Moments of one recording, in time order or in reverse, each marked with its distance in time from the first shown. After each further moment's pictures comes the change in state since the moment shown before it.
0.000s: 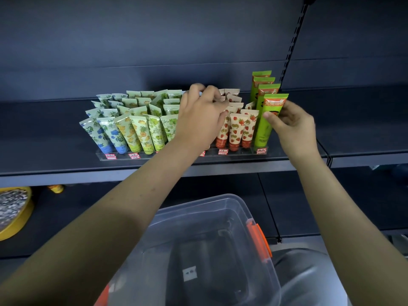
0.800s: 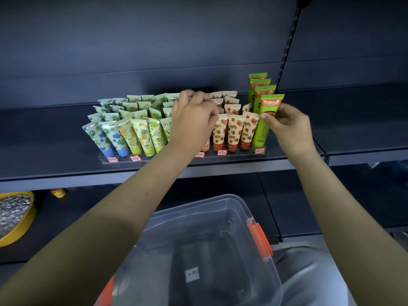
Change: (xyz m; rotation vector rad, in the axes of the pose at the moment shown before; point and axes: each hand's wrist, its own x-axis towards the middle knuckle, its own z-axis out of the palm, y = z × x) left_hand -0.007 -0.004 -0.008 -0.143 0.025 -0.115; right_hand 0.001 -0.003 -0.002 -0.016 -0.001 0.058
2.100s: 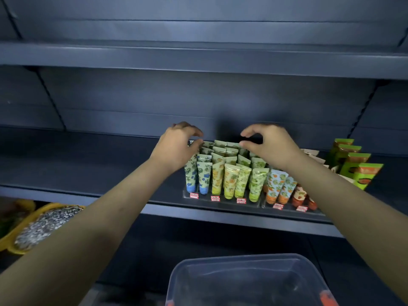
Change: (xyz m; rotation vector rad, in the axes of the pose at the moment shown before) left_hand -0.010 -0.197 -0.142 -0.013 -0.136 -0.194; right_hand 0.017 -0.151 0.181 -0.520 -0.429 -0.450
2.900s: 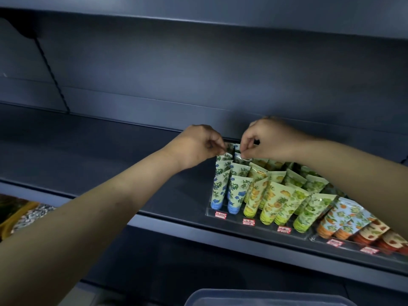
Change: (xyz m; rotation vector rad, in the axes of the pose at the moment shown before) left_hand 0.037 -0.065 0.022 -0.204 -0.265 -0.004; right_hand 0.096 -0.030 0.067 -0.198 -0.381 -0.163
